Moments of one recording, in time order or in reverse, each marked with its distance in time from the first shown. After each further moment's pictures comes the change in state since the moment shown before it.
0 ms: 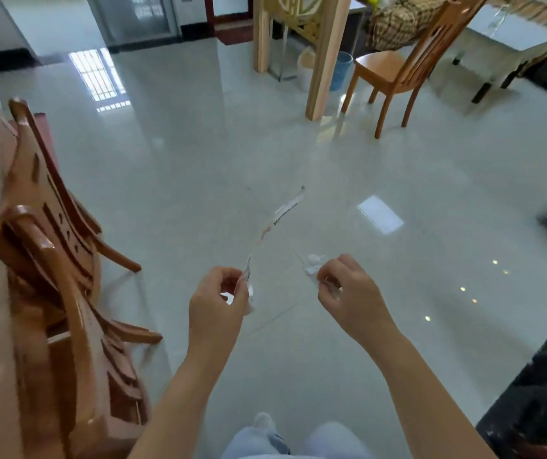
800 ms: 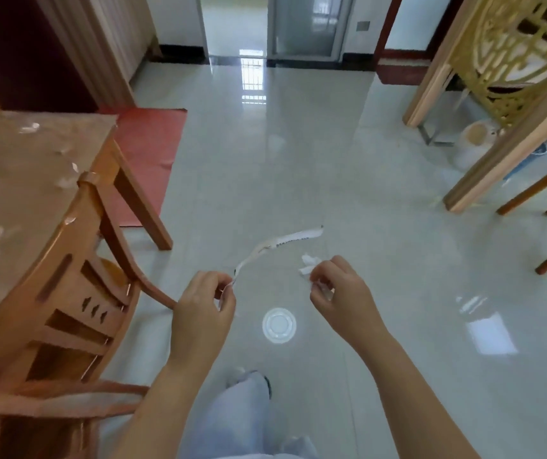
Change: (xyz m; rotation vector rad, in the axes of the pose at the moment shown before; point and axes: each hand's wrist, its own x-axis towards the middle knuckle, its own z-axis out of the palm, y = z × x) left_hand 0.436 -0.019 0.015 0.389 0.411 -0.090; right_hand 0.518 -0.008 0.162 0.176 -0.341 -0.347
